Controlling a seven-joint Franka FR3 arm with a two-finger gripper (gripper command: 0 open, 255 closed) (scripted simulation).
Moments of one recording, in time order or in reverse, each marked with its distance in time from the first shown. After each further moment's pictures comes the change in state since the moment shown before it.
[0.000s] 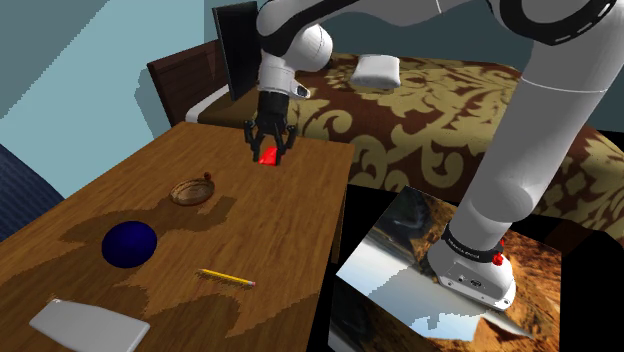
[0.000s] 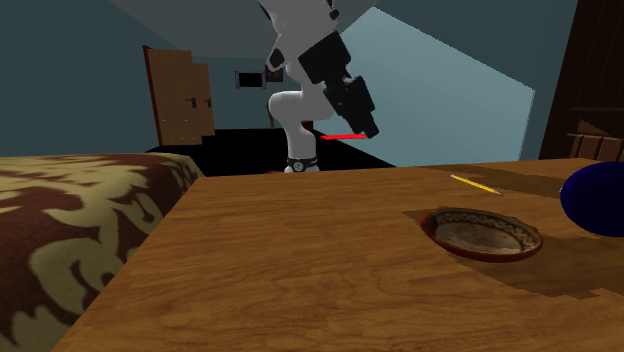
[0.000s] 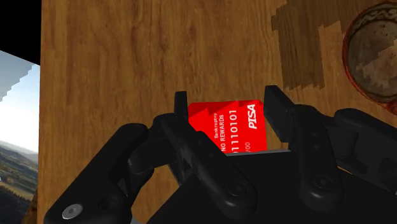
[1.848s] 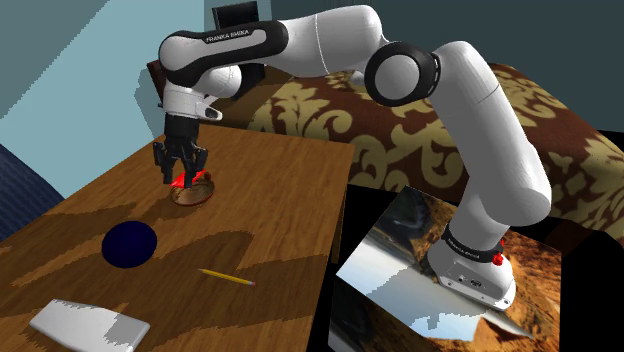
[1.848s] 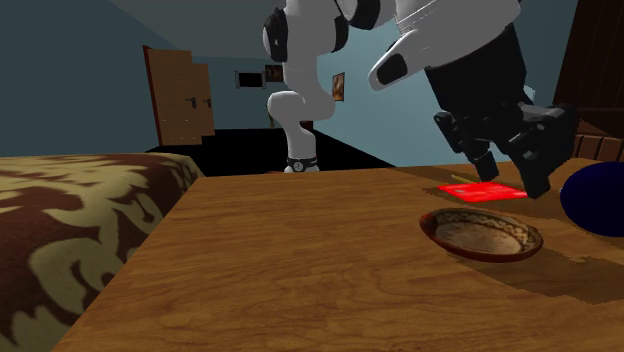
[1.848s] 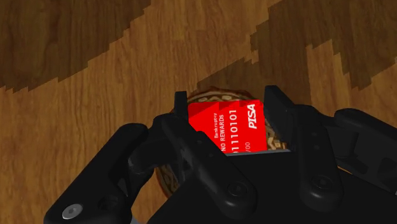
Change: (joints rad) arm 0.241 0.709 0.045 0.891 -0.196 -0.035 0.333
